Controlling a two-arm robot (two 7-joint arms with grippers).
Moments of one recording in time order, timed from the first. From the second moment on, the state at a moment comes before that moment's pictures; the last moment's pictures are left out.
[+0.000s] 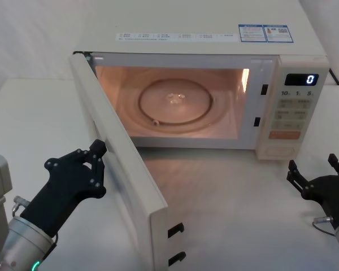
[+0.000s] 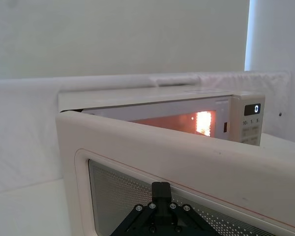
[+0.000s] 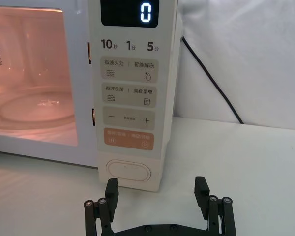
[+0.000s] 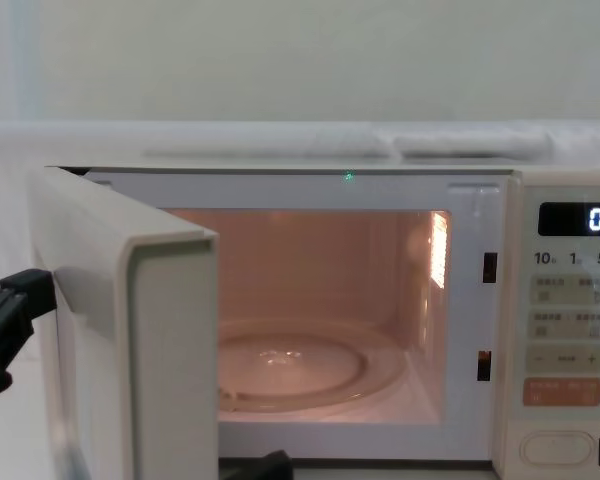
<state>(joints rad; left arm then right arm) 0.37 0.37 0.03 -2.06 -0.34 -0.07 -0.27 -0.12 0.11 -0.07 -1.62 0.06 -0.10 0.12</state>
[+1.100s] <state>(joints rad) 0.37 0.36 0.01 -2.08 -0.32 -0.11 -0.25 -0.12 0.11 -0.07 -1.62 0.06 -0.10 0.12</state>
